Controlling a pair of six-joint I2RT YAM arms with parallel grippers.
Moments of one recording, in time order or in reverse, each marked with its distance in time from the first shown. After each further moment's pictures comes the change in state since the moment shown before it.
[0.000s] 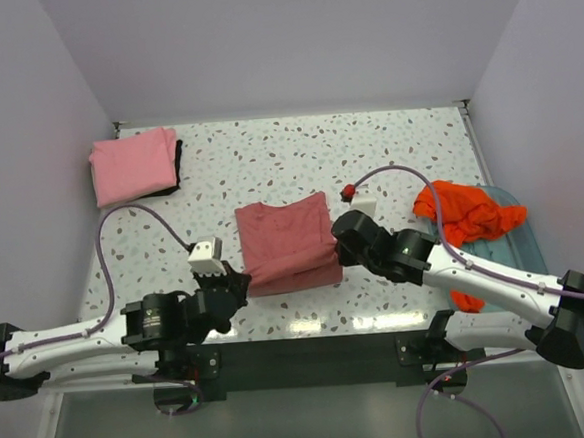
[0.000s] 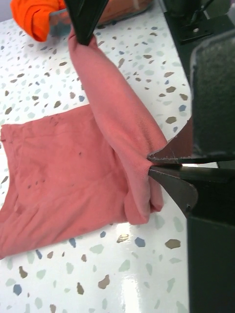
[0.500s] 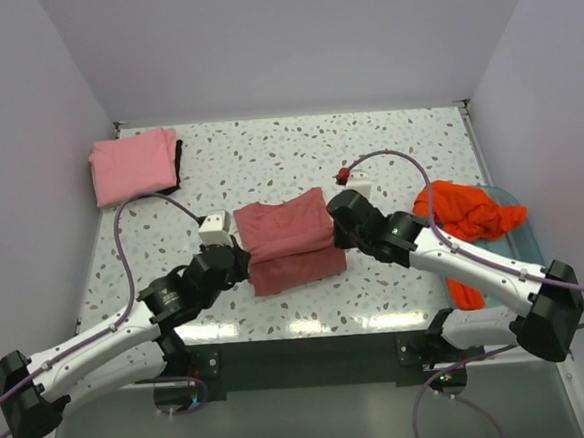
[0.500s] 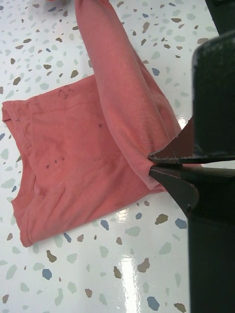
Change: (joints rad) left arm 0.481 0.134 -0.058 0.340 0.350 0.390; right arm -0.107 0.100 0.083 0.027 -0.028 -0.085
